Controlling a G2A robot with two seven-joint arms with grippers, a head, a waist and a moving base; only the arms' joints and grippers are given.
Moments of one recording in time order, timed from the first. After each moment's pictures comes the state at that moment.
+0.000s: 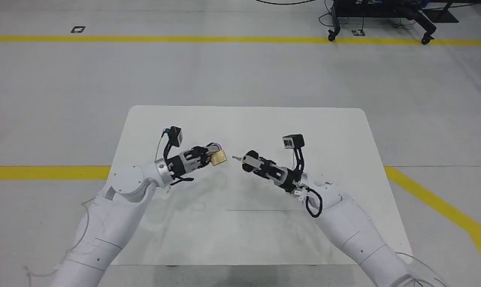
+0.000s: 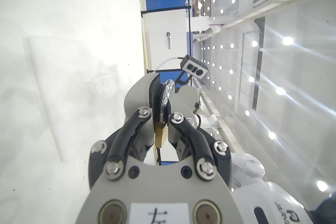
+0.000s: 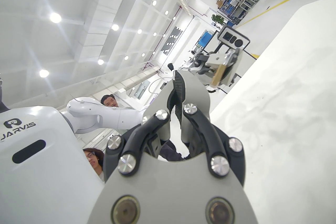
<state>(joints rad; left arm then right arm) 1.14 -1.08 -1.12 -1.39 -0.47 -0.05 -0.75 -1.15 -1.24 0.92 -1.19 0.49 -0.84 0.70</state>
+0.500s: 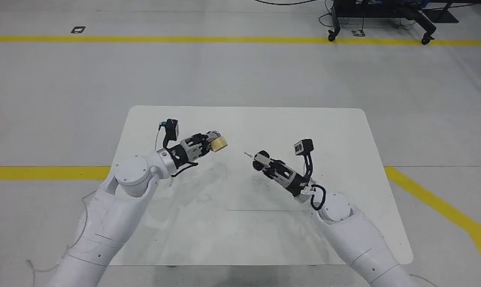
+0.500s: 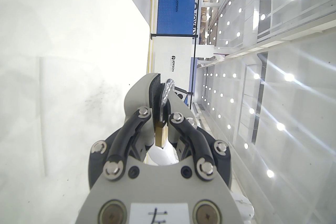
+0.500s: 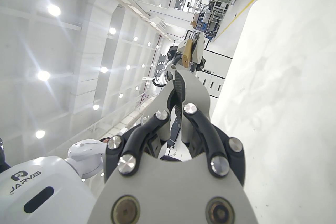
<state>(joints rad) 1.11 -1.09 -1.13 -1.46 -0.46 0.11 -0.63 -1.29 -1.20 1.03 -1.33 0.45 -0.60 0.58</state>
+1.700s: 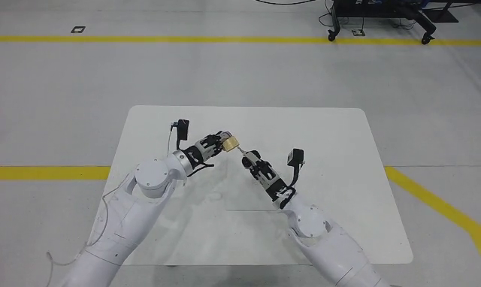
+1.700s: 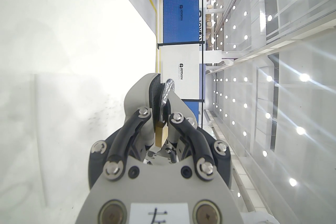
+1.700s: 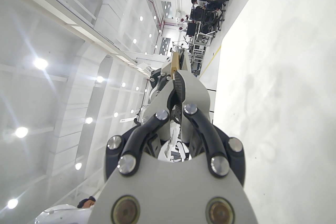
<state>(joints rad) 1.09 -1.14 -1.03 -1.43 -0.35 0.06 -0.48 -1.36 -1.28 0.92 -1.45 0.26 -0.39 0.05</state>
